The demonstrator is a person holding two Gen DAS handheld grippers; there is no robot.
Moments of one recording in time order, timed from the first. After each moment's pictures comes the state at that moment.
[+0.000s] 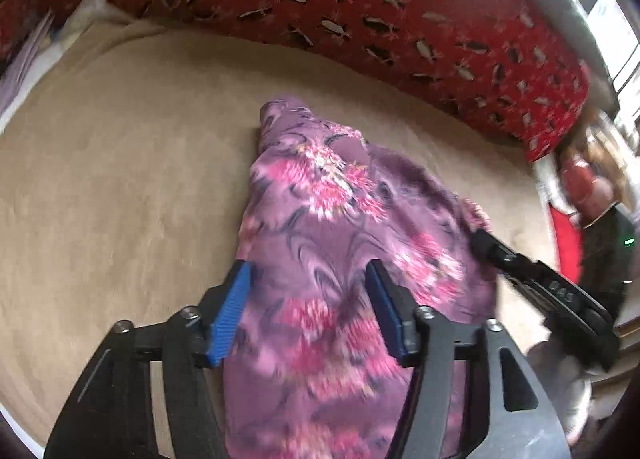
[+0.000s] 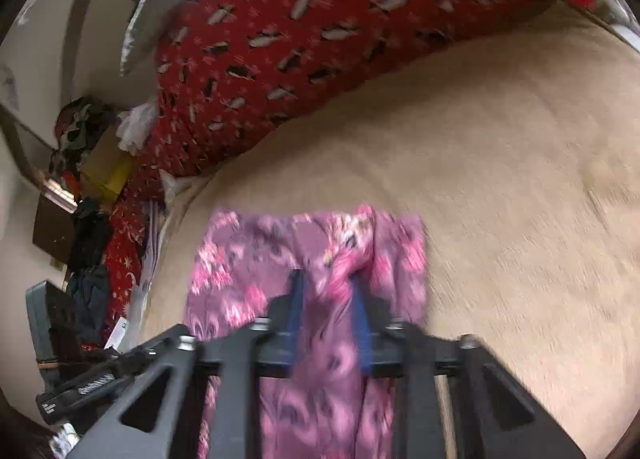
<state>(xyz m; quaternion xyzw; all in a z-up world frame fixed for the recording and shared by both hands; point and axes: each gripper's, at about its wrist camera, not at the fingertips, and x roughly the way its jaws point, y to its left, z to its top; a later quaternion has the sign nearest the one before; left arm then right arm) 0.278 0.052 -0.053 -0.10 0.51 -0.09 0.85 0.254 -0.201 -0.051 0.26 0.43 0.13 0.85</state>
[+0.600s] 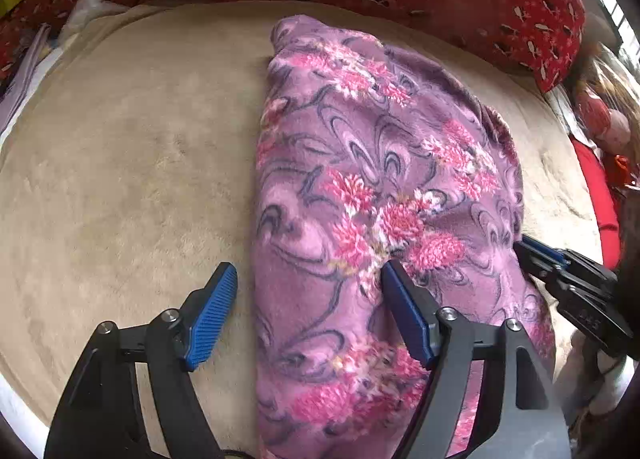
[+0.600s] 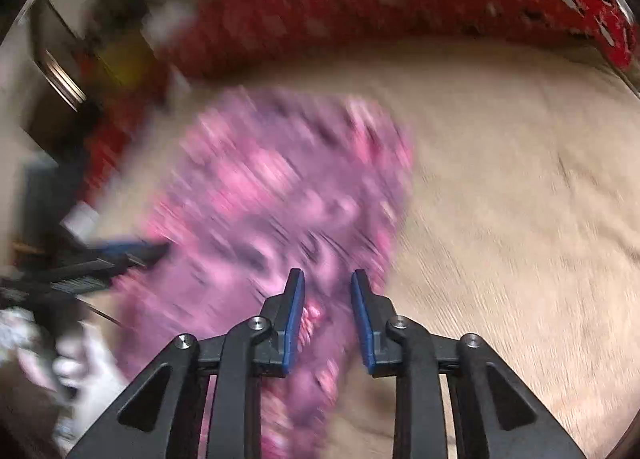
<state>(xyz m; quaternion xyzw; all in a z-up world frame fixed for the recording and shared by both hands) 0.230 0.057 -0.054 -0.03 0.54 -0.09 0.84 0.191 -0.185 -0.073 0.08 0.49 0.16 0.85</state>
